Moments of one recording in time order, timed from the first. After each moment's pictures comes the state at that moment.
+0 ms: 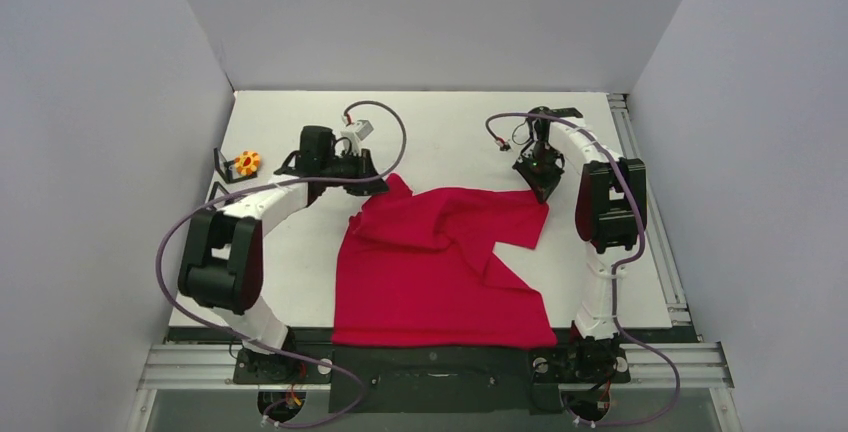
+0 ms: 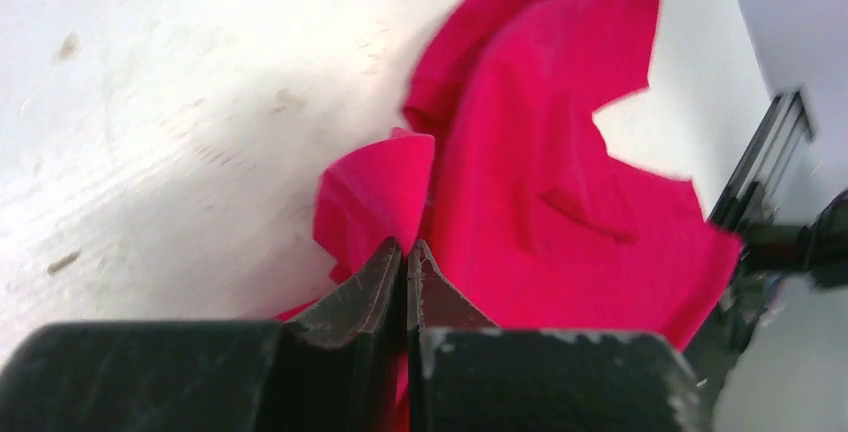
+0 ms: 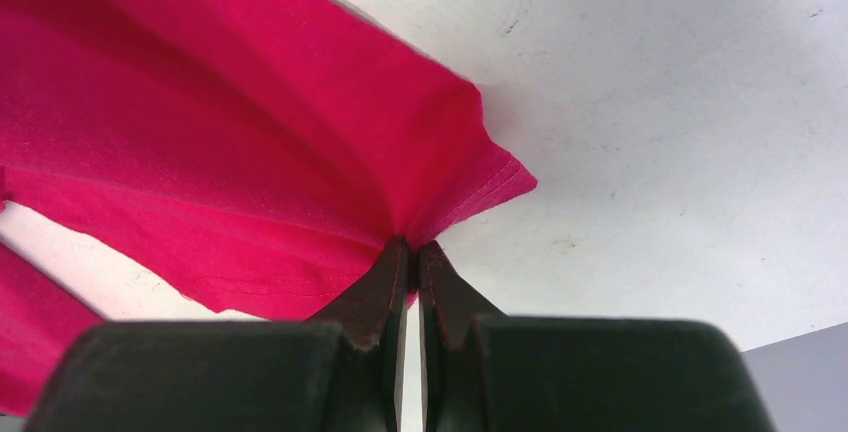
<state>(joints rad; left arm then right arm) -0.22 1.72 1.04 -0.06 0.70 -0.26 0.13 2.13 1.72 -1.12 -0.02 -0.55</state>
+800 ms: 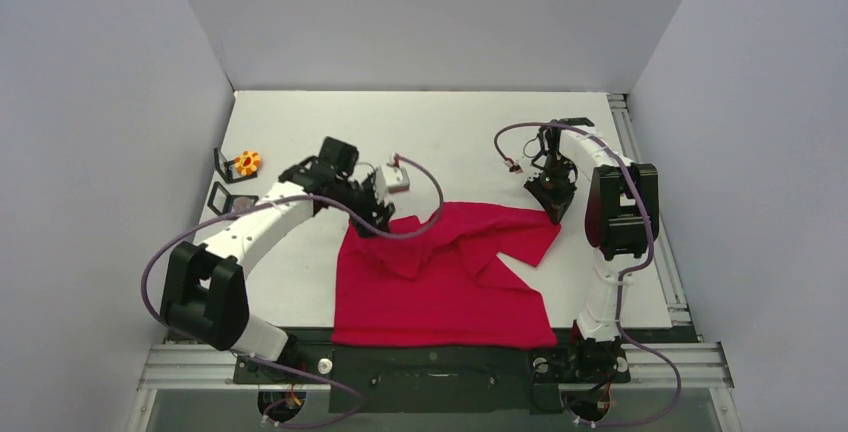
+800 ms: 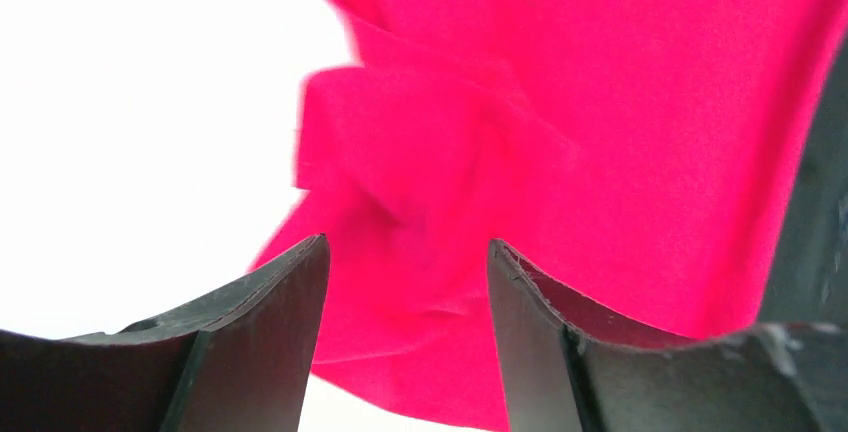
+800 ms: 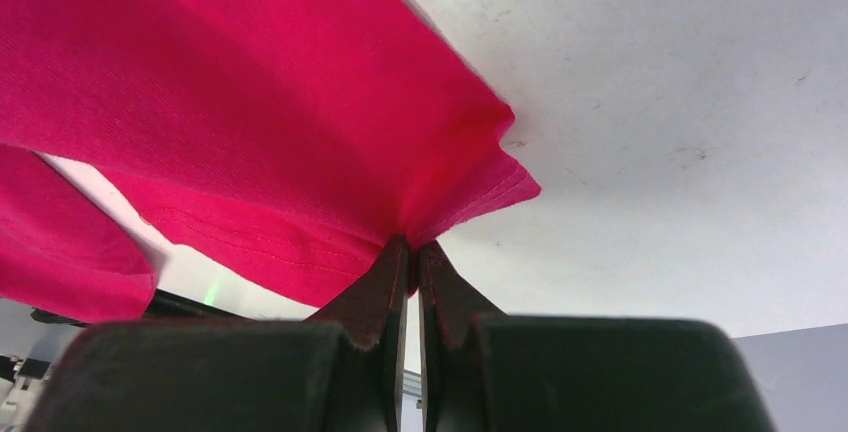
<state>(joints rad) -0.48 1.46 1.02 -0.65 0.60 0.68 0.09 2.05 1.57 -1.23 -0.03 -0.64</state>
